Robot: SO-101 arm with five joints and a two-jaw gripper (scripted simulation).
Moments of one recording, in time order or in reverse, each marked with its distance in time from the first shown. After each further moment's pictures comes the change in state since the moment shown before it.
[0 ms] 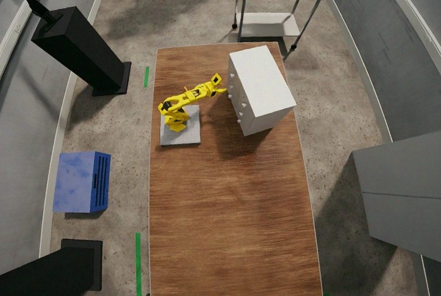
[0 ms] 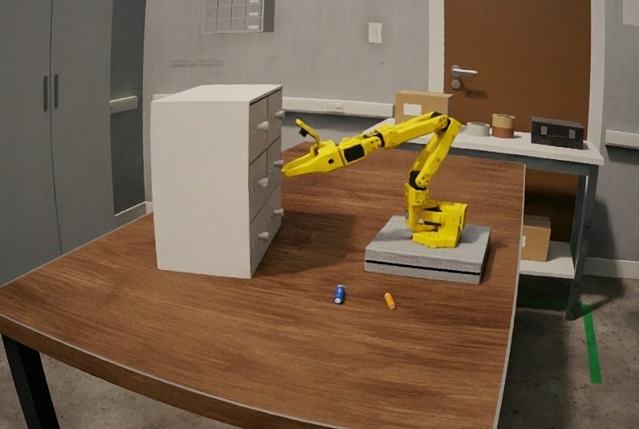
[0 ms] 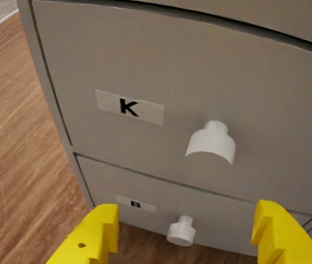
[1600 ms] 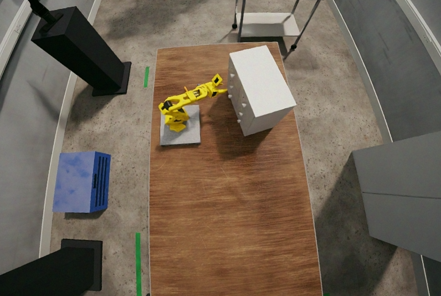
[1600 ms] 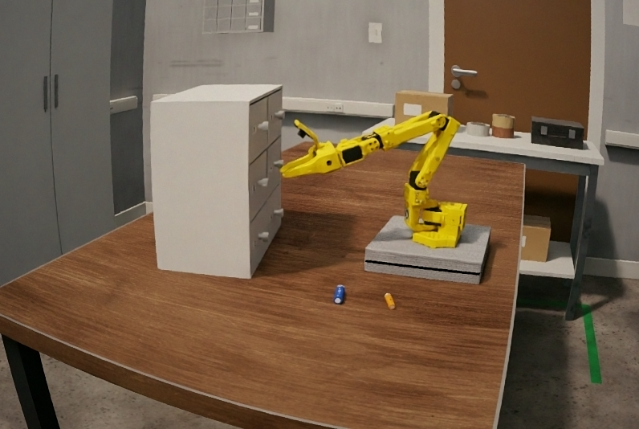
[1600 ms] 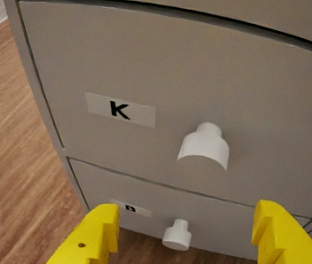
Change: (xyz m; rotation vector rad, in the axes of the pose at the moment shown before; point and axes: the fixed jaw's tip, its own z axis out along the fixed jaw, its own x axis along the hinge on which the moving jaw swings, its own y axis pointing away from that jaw) arm 0.001 -0.003 0.003 0.010 -0.008 0.004
